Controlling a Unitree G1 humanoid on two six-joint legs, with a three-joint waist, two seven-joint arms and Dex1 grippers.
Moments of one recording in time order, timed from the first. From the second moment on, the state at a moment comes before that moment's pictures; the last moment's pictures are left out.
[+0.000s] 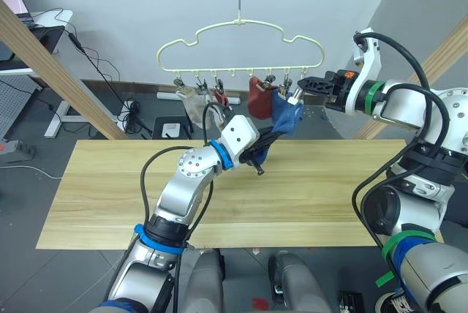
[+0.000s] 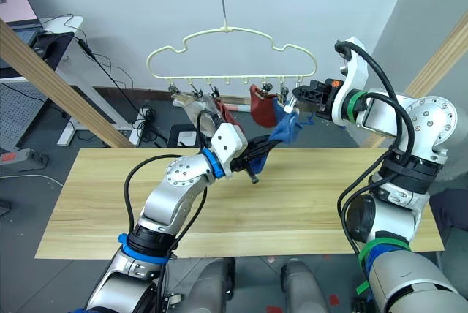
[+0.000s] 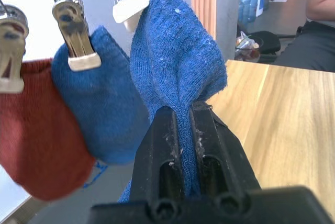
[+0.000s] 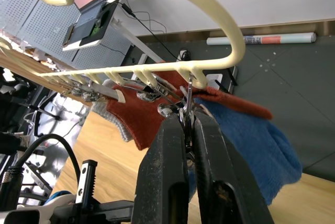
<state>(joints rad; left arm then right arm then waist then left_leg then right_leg) -0.52 0.21 -0.21 -0.02 -0.18 0.25 -0.67 -1.04 -0.28 -0.53 -0.05 0.65 1.61 0.23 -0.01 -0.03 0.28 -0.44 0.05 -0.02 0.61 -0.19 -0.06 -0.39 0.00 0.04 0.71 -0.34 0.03</state>
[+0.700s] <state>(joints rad) -0.59 0.19 -0.20 0.05 -0.14 0.17 -0.63 -1.04 -0.27 -0.53 -0.04 0.77 1.61 0.15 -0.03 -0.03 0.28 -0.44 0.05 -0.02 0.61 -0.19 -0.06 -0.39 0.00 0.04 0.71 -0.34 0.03</state>
